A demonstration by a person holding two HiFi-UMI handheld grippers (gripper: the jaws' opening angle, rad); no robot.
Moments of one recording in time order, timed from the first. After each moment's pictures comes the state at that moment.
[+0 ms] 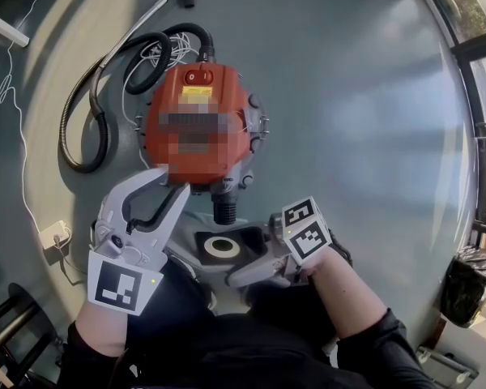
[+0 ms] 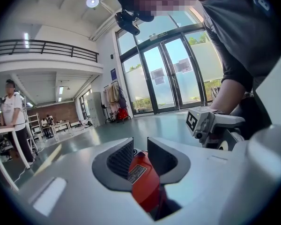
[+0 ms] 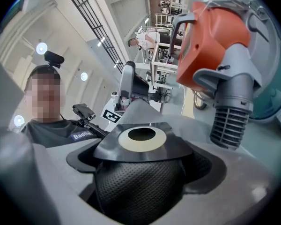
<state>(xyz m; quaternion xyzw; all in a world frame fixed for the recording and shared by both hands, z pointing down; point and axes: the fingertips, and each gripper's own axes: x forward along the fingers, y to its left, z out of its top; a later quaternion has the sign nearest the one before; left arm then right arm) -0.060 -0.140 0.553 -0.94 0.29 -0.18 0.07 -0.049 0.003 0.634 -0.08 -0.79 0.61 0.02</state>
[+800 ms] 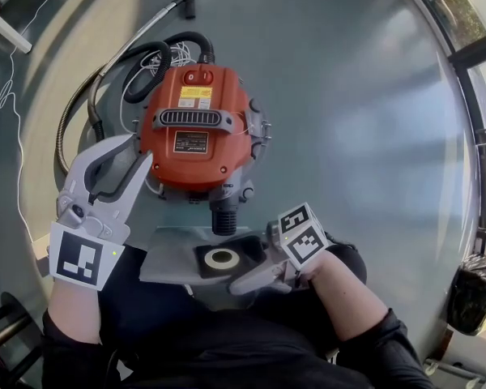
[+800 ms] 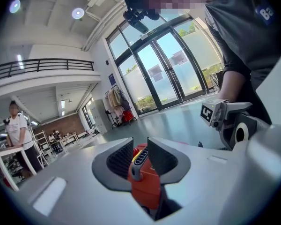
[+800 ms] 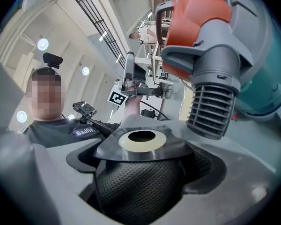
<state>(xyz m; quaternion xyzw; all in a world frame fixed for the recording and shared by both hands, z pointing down) -0.099 -0.184 0.563 -0.92 0.31 -0.18 0.16 -0.048 0.018 0.682 -0.10 -0.80 0.59 0.04</state>
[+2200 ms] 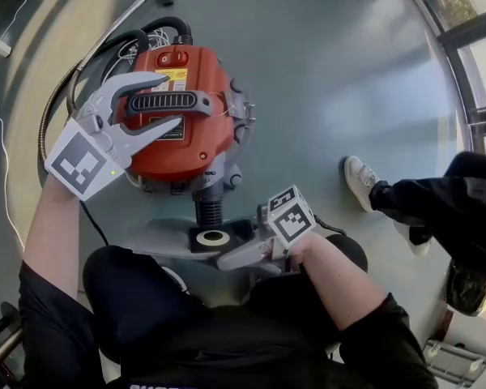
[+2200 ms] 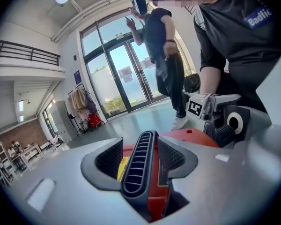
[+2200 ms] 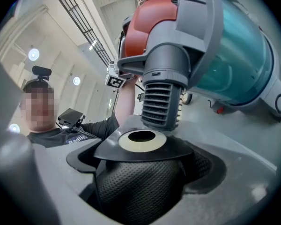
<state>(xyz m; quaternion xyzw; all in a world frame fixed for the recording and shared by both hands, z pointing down) -0.022 -0.230 0.631 -0.96 0.09 -0.21 0.19 -0.037 0.007 0.732 -0.05 -0.77 0.64 0.04</state>
